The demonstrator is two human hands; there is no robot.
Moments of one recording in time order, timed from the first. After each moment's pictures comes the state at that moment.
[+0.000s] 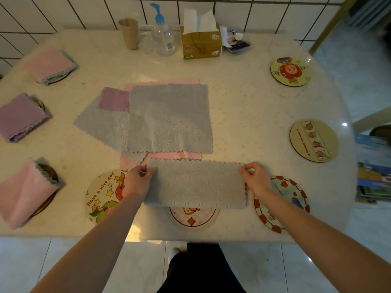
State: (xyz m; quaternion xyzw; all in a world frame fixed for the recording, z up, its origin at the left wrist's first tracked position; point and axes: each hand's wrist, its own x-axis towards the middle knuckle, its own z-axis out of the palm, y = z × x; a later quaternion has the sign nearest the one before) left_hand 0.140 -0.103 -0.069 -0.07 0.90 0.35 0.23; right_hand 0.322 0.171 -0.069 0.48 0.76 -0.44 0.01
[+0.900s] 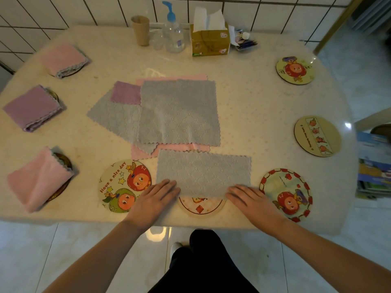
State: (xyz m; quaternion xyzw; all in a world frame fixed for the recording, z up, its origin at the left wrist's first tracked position) left_hand 0.206 -0.173 -0.062 0.55 0.83 -0.01 0.12; right_hand 0.398 0.113 -0.055 -0.06 0.99 -0.01 0.13
